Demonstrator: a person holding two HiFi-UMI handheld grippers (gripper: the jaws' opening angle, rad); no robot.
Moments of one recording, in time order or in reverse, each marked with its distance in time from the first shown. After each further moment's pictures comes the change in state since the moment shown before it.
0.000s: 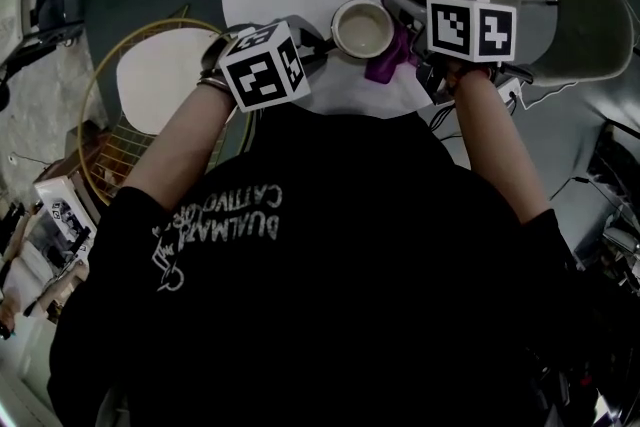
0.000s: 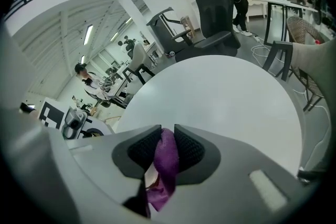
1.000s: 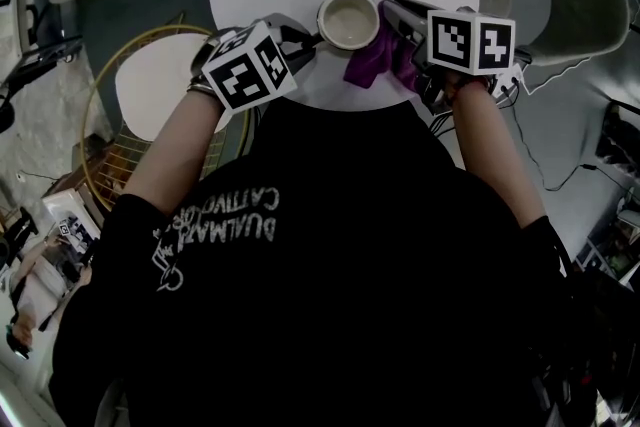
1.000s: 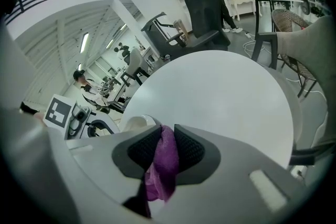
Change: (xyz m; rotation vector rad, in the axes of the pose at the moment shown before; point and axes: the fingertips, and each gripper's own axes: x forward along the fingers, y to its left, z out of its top) left arm 0.000 -0.001 0.004 -0.017 -0.005 0.043; right arm -0.029 -0.012 -0.036 0.082 -0.040 -0.002
